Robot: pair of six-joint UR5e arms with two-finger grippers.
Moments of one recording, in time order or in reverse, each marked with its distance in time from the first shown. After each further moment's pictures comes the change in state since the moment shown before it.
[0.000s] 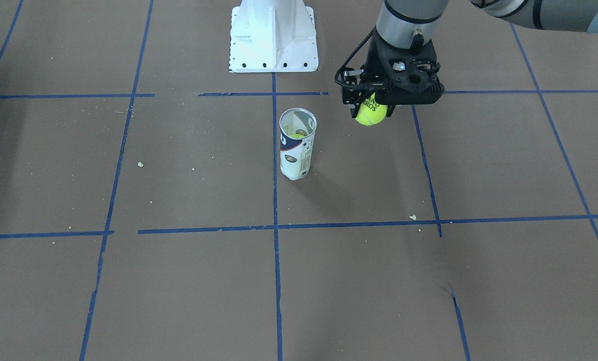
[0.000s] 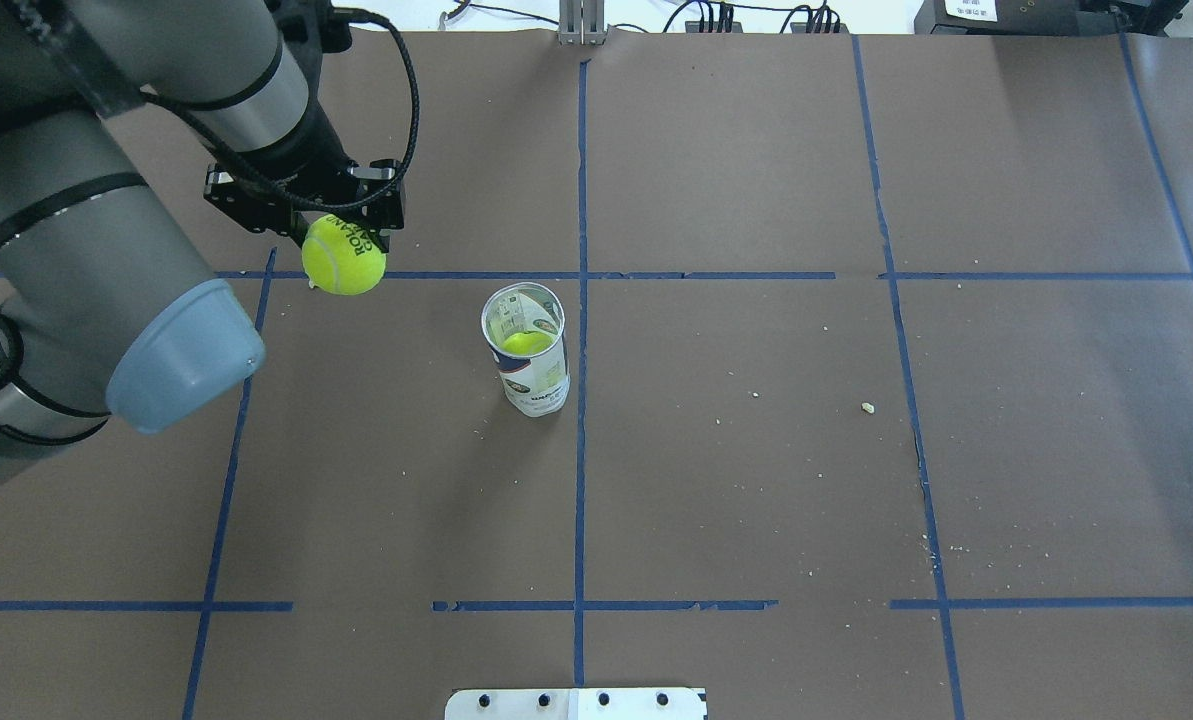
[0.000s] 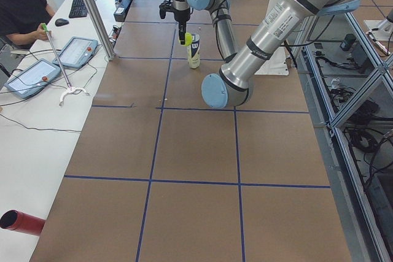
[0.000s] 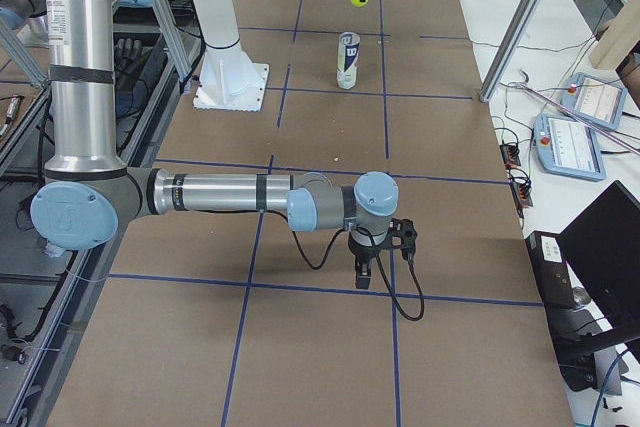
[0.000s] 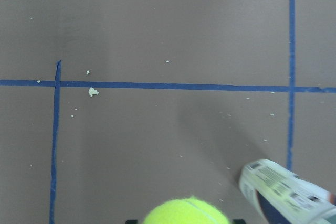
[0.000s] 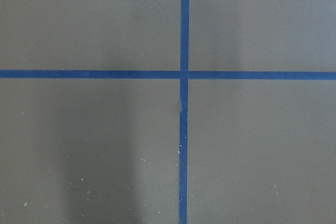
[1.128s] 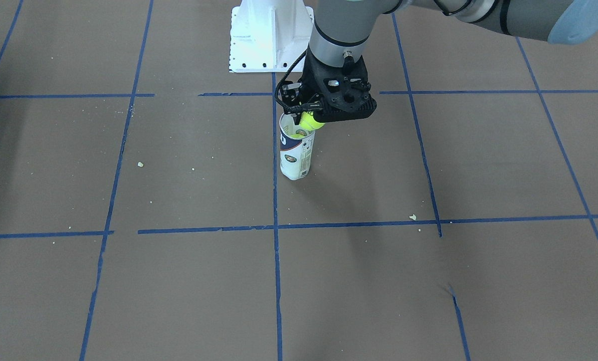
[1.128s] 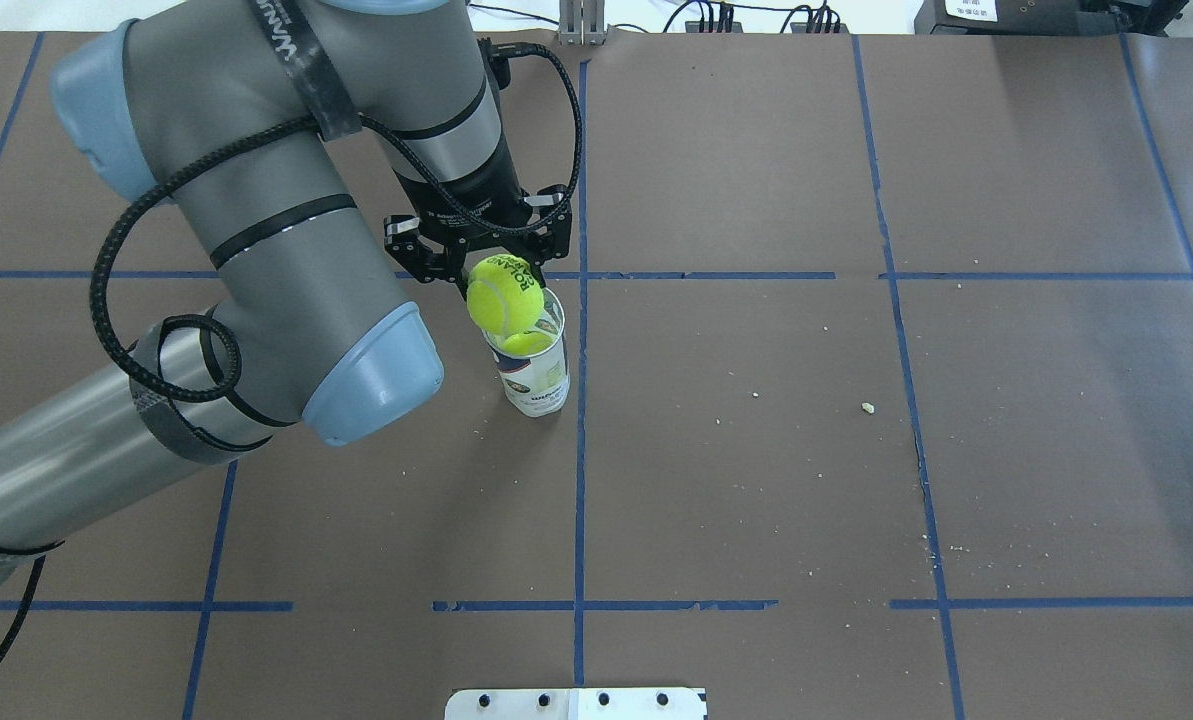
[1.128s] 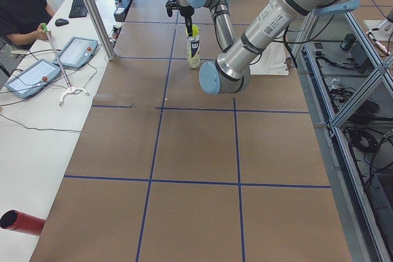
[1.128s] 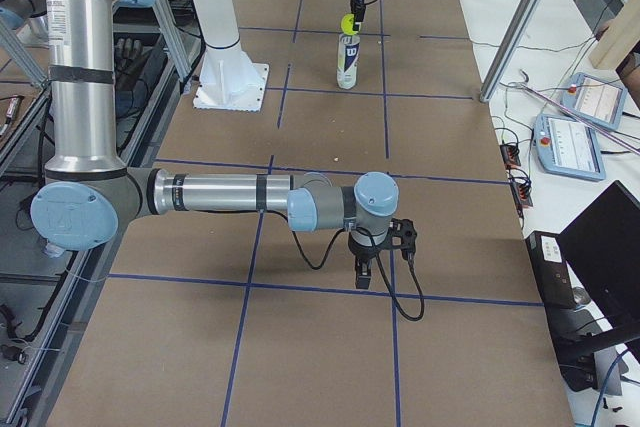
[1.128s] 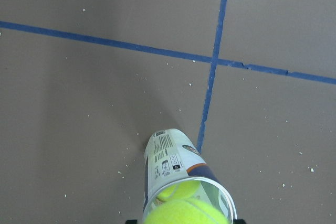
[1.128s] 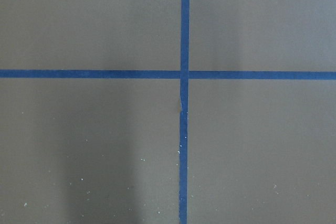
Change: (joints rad) left arm 0.126 -0.081 0.182 -0.178 -0.029 -0.215; right arm 0.000 0.000 0.000 0.000 0.000 0.000
